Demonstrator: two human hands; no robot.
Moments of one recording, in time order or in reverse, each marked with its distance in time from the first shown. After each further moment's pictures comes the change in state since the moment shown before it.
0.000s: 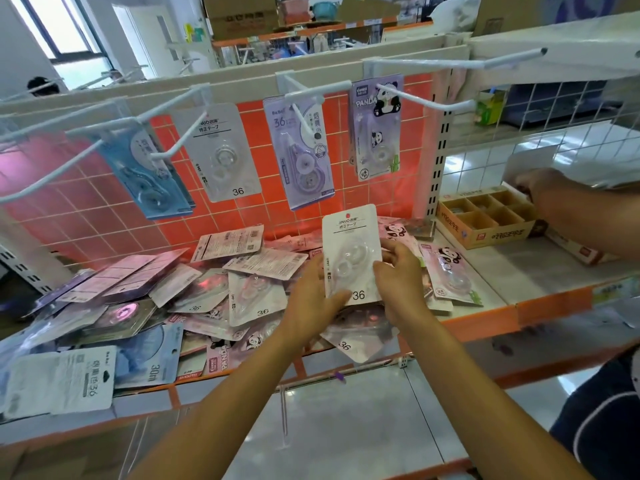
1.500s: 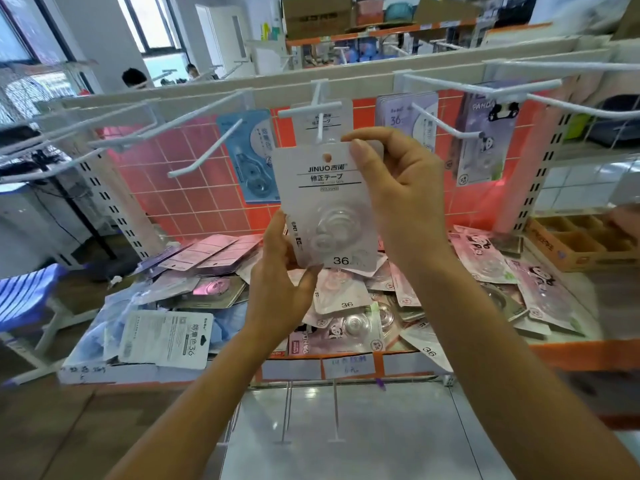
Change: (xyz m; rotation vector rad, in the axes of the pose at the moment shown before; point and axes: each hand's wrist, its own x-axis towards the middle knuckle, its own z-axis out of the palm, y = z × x) left_hand -0.053 -0.032 -0.148 0.111 0.512 0.381; right_hand -0.091 -0.150 0.111 0.234 -0.381 -0.649
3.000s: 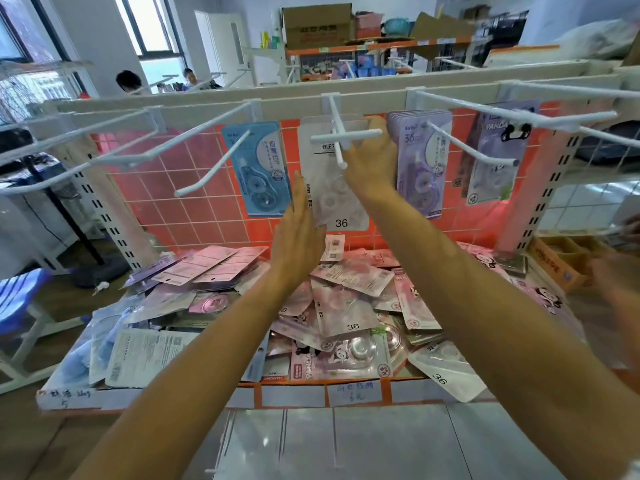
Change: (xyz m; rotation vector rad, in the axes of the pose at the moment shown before) left_hand 0.098 -0.036 0.036 0.309 -0.077 -0.031; right_hand 0.112 0.093 0.042 -0.523 0.181 0.130
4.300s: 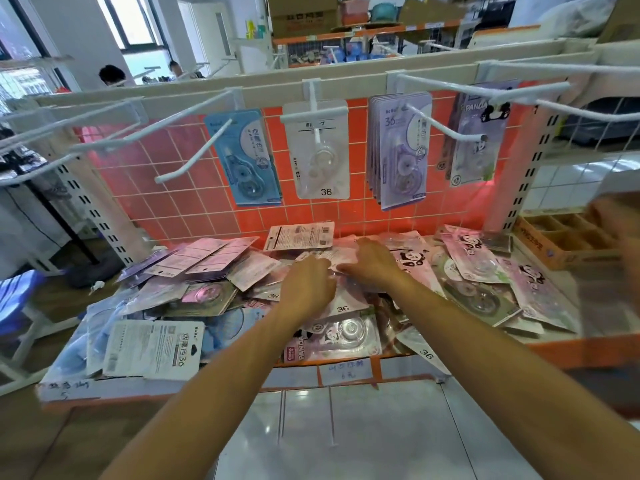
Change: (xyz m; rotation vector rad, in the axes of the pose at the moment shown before) left_hand -0.062 -0.017 0.050 0.345 -0.463 -0.068; right_hand -0.092 0.131 -0.026 -0.710 -0.687 0.205
